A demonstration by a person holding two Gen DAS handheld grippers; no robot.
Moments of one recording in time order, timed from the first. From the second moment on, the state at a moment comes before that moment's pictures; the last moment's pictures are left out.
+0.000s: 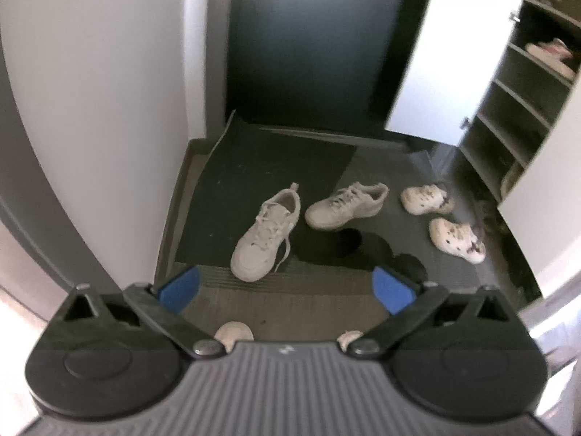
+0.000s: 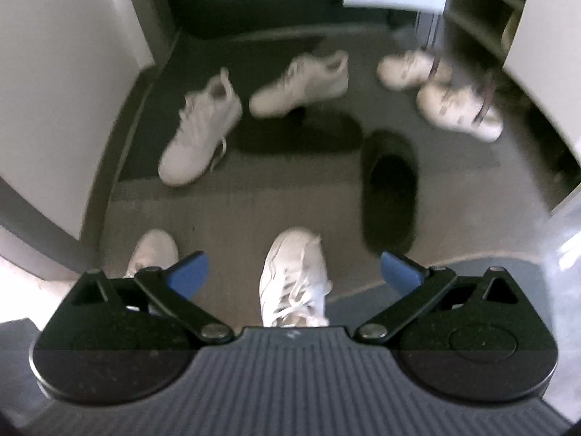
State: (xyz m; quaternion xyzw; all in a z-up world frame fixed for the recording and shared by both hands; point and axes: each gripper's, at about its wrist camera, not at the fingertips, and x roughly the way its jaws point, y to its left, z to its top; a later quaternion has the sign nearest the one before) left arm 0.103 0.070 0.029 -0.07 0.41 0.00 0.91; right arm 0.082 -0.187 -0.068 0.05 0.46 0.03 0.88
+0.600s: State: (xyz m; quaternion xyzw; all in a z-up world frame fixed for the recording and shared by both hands) left arm 0.189 0.035 -0.023 0.09 0.43 0.01 0.90; right arm 0.056 -0.242 0.067 0.23 0.30 0.09 0.92
